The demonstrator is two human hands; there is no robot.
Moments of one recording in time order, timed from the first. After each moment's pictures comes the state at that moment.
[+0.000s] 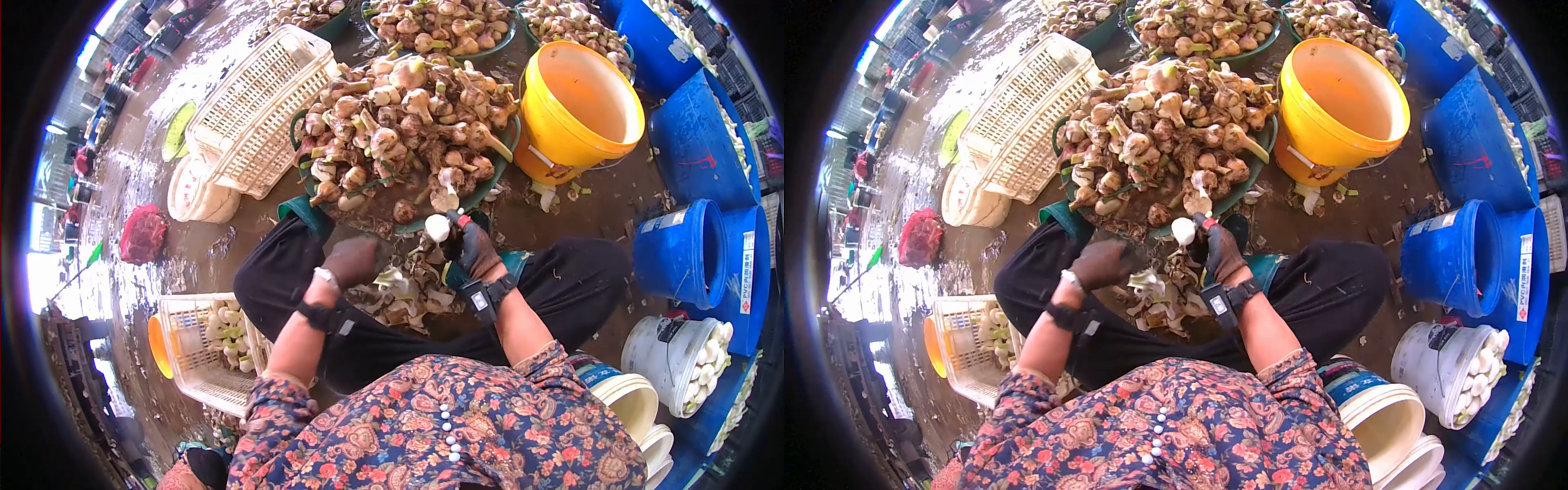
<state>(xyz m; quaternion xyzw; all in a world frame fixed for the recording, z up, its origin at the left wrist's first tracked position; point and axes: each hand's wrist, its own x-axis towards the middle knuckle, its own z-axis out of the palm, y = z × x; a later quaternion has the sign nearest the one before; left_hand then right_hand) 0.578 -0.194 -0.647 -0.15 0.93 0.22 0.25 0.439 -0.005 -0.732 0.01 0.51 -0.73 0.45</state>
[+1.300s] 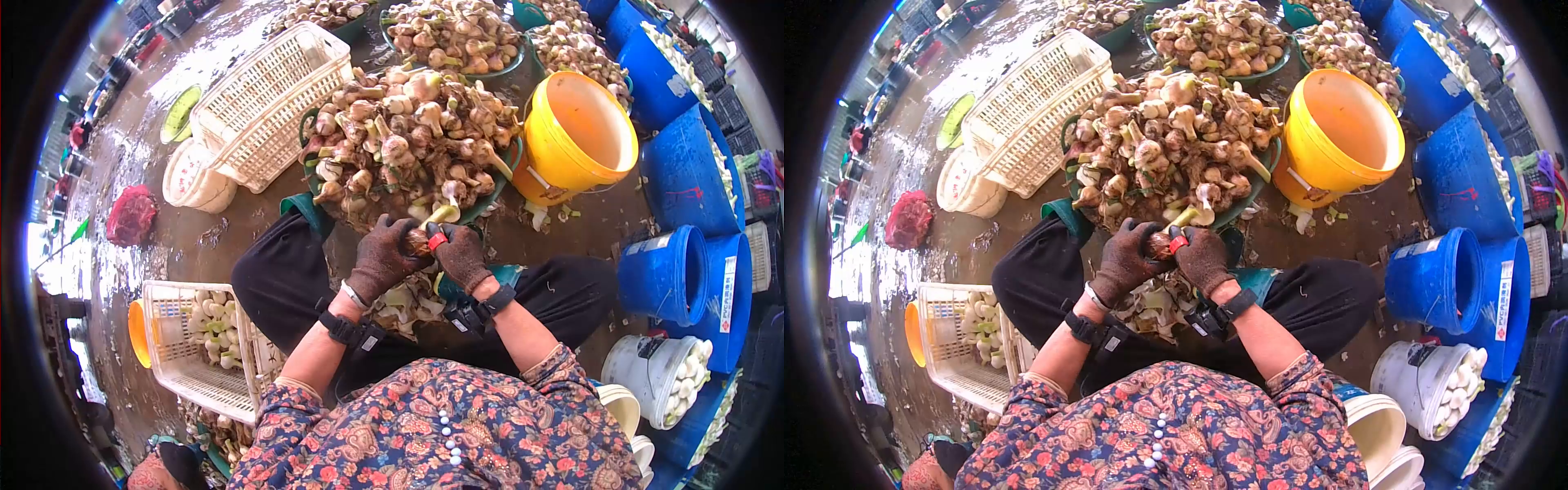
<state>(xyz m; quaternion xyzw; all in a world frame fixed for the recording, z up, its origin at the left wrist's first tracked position) 0.569 -0.151 -0.621 -0.18 0.91 0.37 -0.11 0.462 -0.025 -0.642 -0.27 0.86 -0.39 0.19</state>
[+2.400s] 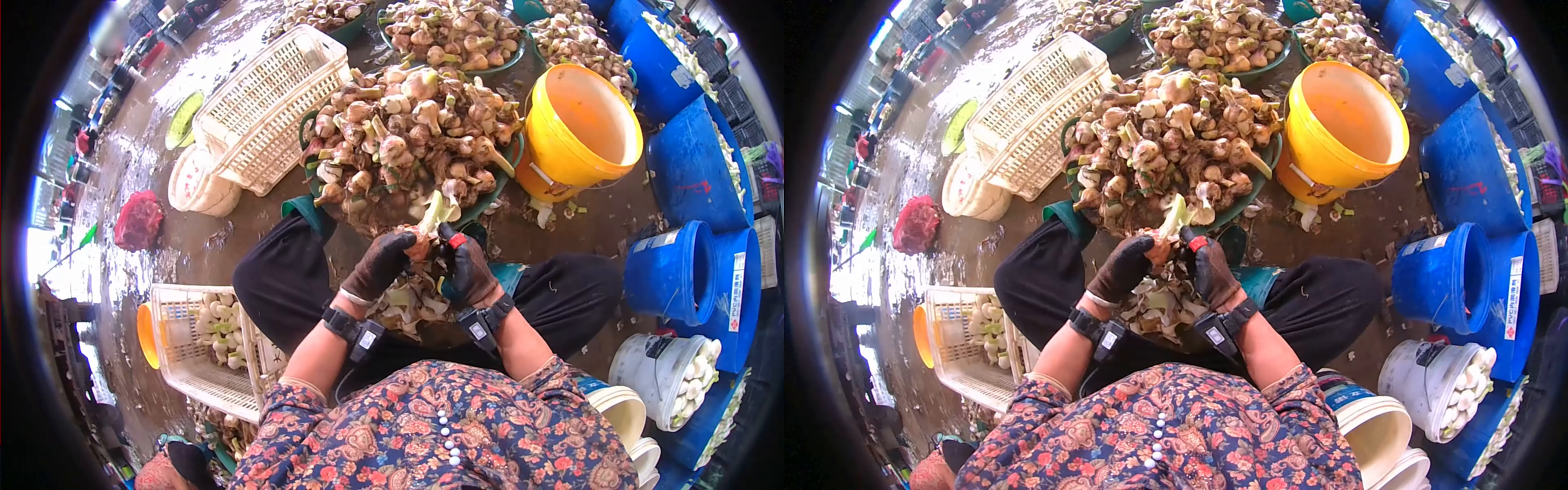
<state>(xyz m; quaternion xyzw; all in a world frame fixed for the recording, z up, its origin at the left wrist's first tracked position) 0.557 -0.143 -0.654 -0.10 0.41 0.90 -0.04 0.469 0.000 -0.659 -0.21 0.61 -0.69 0.33</state>
